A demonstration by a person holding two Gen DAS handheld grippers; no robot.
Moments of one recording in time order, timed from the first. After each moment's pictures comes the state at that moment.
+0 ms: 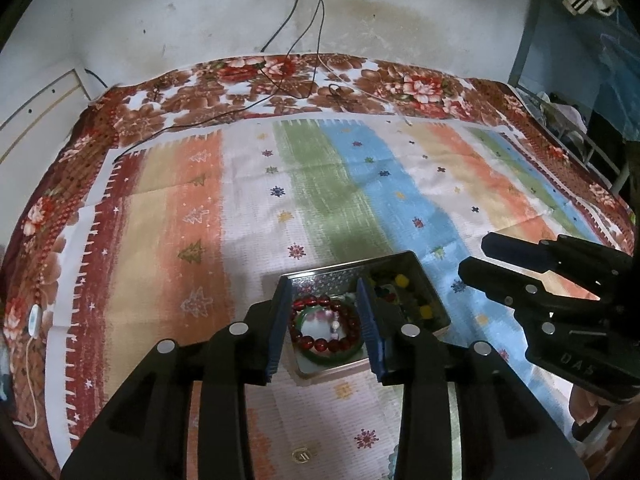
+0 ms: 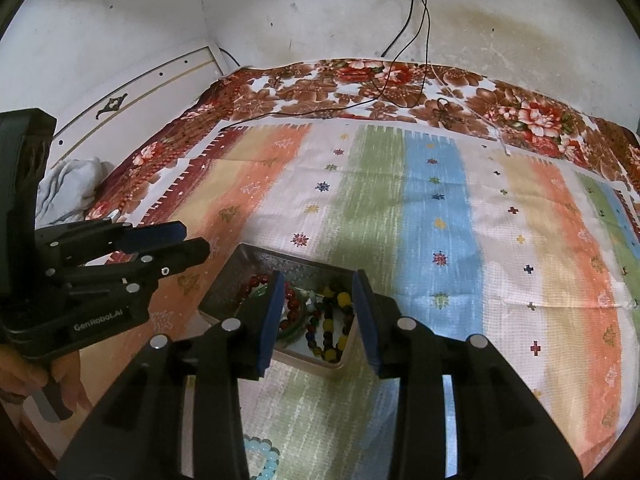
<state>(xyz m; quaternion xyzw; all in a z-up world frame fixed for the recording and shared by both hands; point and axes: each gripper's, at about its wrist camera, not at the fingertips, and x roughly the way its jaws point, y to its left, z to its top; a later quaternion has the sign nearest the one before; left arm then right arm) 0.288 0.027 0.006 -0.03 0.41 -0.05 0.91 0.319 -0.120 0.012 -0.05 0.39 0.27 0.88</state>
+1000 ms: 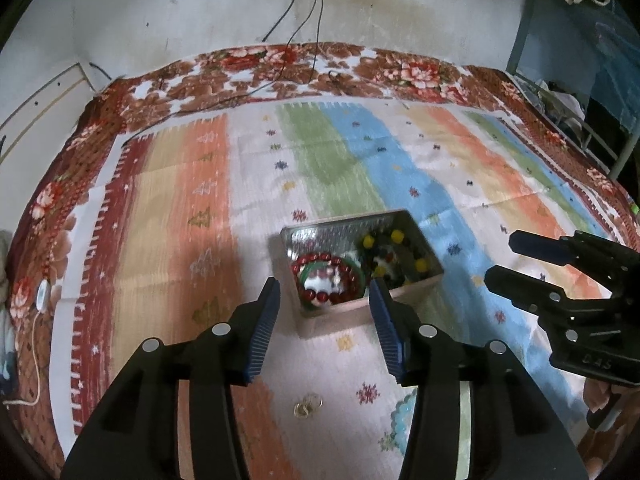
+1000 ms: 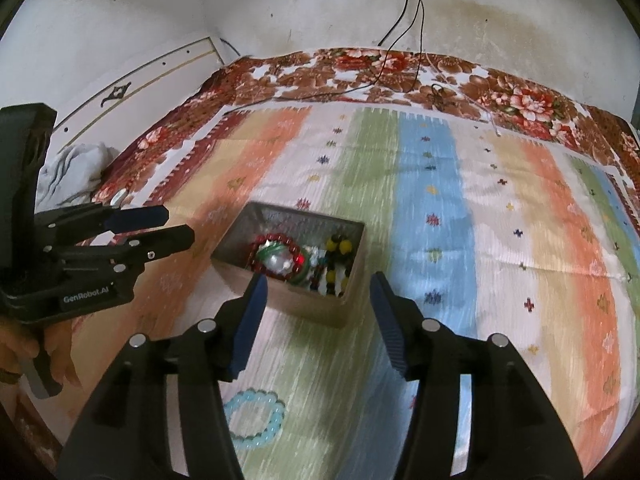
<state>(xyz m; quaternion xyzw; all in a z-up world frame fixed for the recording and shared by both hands) 0.247 0.030 -0.002 -0.02 0.43 -0.04 0.90 0.268 -0.135 0.003 -0.06 0.40 0.27 0.87</state>
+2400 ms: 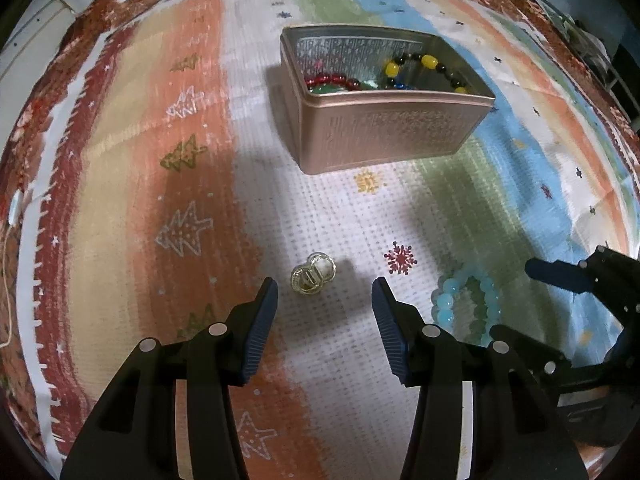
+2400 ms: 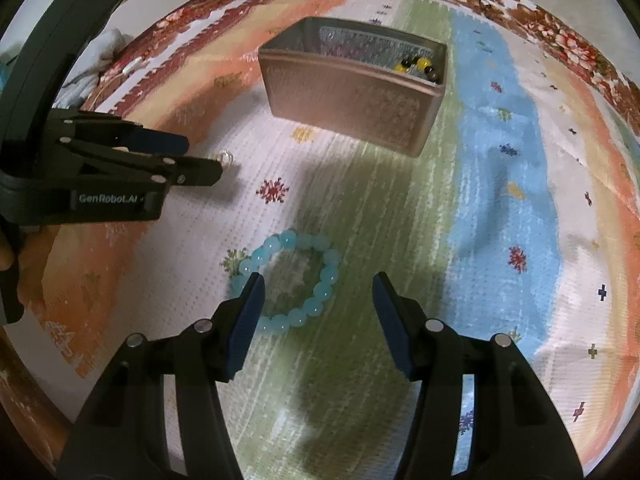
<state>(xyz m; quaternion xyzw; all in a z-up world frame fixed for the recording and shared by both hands) 0.216 0.030 -0.094 -0.02 0.59 -0.04 0.80 0.204 -0.109 -0.095 -0.14 0.54 0.28 0.78</state>
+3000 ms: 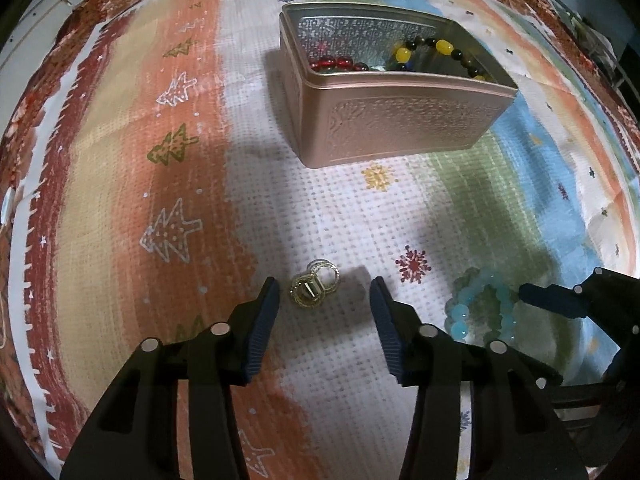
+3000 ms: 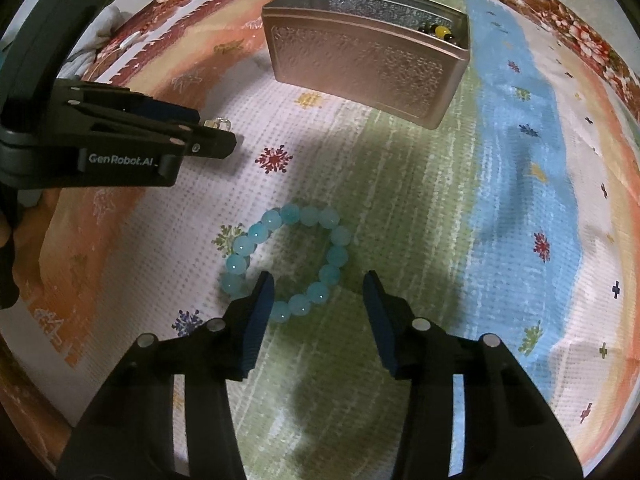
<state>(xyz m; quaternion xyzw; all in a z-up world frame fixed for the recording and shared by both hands) 0.227 0.027 -0.111 -0.01 0.61 -0.03 0.79 0.199 -0.101 -0.114 -0.16 0.56 0.28 0.76</state>
